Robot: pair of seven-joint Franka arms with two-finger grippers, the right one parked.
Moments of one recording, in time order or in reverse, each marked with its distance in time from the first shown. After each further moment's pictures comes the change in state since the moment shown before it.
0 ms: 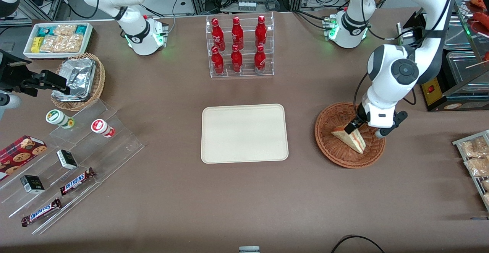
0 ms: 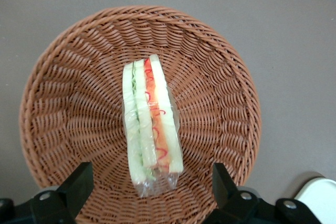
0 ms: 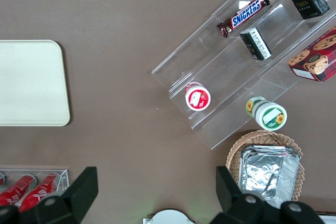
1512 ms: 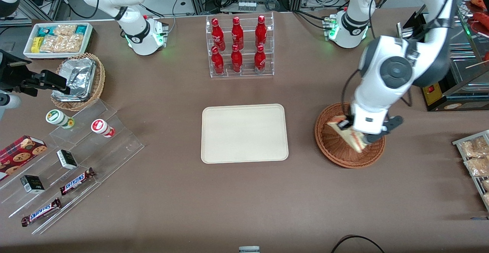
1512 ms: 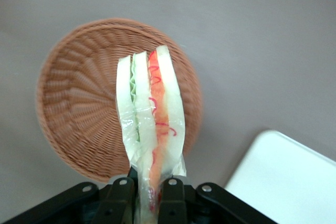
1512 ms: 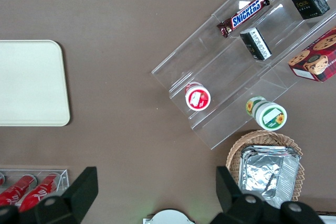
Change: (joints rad) arm -0.156 0.059 -0.015 0.429 0.042 -0.465 0.001
